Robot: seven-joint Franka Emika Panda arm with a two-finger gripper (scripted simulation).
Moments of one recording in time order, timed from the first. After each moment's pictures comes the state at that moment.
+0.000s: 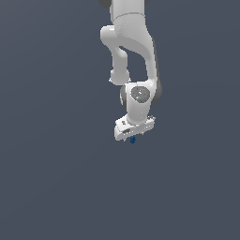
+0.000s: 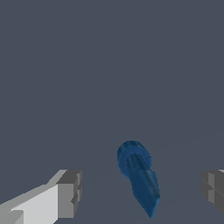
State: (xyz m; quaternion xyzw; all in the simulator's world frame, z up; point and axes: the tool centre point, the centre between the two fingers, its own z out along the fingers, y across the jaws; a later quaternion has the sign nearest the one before) arm -0.029 0.070 0.051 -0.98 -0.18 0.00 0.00
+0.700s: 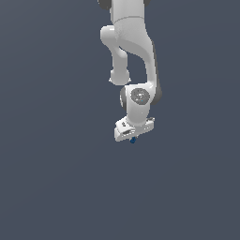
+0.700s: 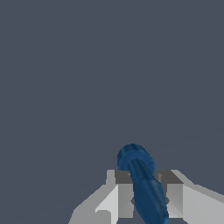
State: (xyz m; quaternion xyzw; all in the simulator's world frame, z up) arm -0.028 0.070 0.042 -0.98 -0.18 0.00 0.00
